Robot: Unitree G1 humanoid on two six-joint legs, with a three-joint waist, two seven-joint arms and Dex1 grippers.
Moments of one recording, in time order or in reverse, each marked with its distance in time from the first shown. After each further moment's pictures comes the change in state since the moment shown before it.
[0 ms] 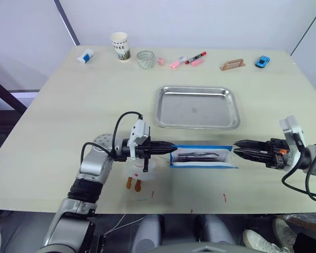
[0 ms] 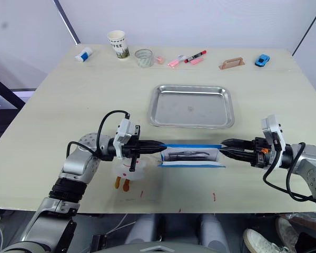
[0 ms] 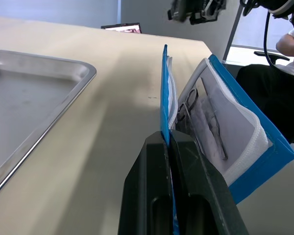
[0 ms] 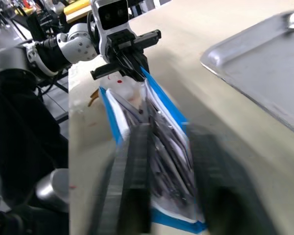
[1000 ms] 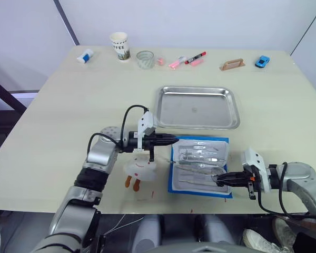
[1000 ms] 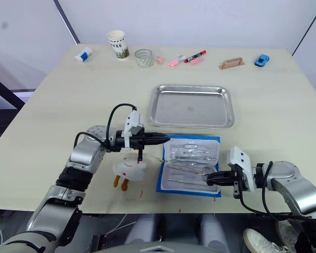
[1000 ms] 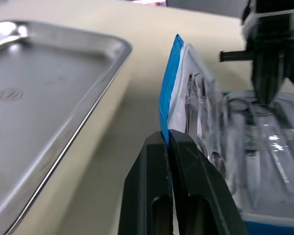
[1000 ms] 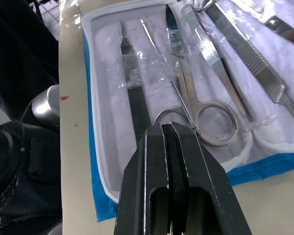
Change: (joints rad) left arm -0.142 -0.027 -0.052 0.145 0.131 0.060 0.116; right arm 0.085 0.011 0.310 -0.005 -0.349 -0.199 -0.011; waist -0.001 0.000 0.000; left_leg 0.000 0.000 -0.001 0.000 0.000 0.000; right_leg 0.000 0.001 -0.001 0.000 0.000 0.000
